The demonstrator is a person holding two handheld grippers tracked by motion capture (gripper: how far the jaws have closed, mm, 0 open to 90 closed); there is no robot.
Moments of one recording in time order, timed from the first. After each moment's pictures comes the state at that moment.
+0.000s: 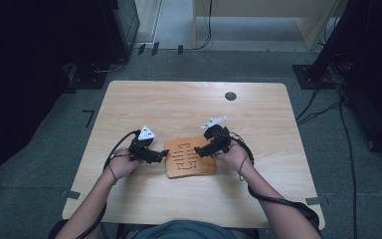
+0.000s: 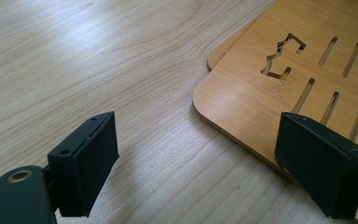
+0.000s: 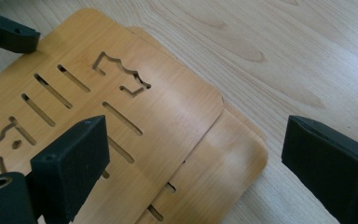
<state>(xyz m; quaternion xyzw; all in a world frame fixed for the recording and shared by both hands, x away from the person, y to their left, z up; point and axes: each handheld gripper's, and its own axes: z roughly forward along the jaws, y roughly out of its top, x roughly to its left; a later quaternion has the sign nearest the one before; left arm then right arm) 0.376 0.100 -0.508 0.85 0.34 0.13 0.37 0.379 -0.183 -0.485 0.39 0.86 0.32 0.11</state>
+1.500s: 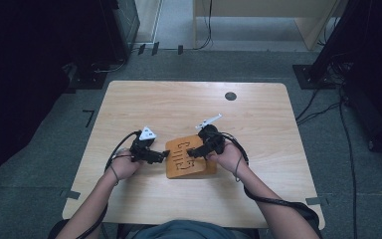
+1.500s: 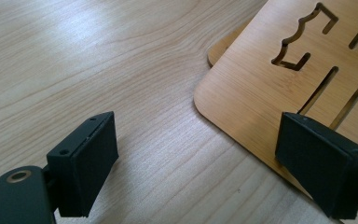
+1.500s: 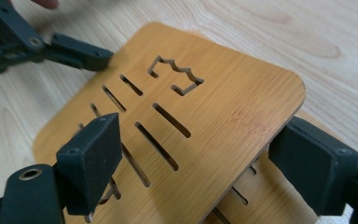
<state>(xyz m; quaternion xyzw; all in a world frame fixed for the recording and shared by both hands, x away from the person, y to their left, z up) 0.377 0.098 -0.513 0.85 0.35 0.13 0.37 0.377 -0.166 -0.477 0.40 0.85 0.33 0.02</state>
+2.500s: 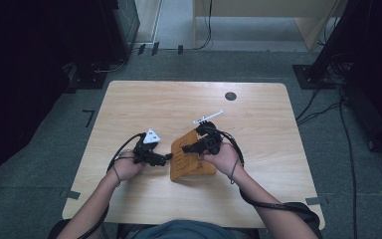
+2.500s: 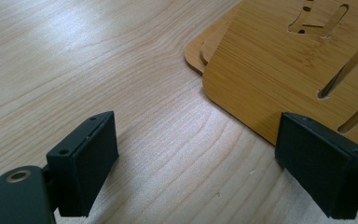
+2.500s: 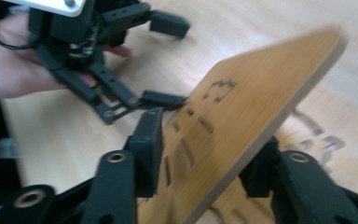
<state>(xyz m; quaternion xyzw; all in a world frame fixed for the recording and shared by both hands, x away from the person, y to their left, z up) 0.372 0.089 -0.518 0.86 0.32 0.13 0.37 0.364 -0.156 -0.445 0.45 0.81 0.37 -0.08</state>
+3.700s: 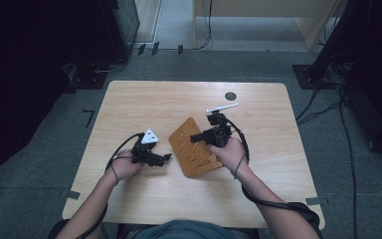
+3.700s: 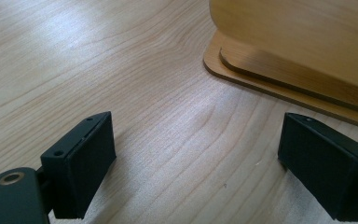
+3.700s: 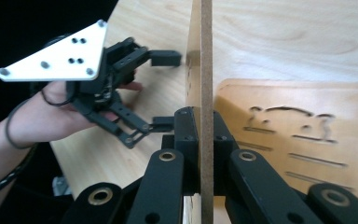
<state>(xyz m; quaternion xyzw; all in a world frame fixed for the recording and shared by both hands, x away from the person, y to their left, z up) 0.373 0.094 -0.519 0.87 0.31 0.13 0.37 0.373 -0.184 -0.420 0.52 0.74 0.40 -0.12</state>
